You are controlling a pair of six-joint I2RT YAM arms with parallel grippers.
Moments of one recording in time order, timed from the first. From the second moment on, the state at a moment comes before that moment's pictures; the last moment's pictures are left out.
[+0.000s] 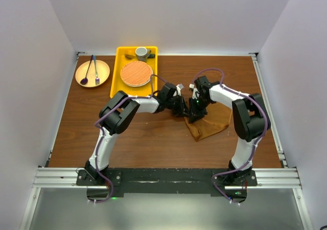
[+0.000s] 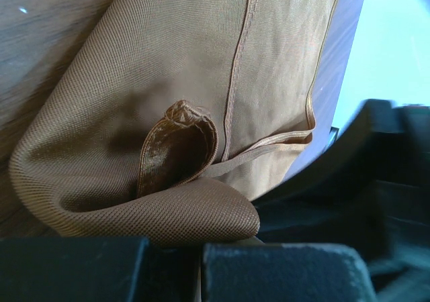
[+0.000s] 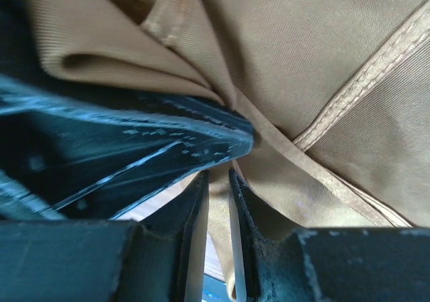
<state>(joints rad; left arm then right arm) -0.70 2.24 1.37 0.14 0.53 -0.96 0.36 1.87 1.23 -0.75 -0.31 0.28</state>
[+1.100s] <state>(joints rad) -0.55 2.04 1.32 0.11 0.58 -0.88 0.34 1.88 1.16 -0.65 -0.41 0.34</state>
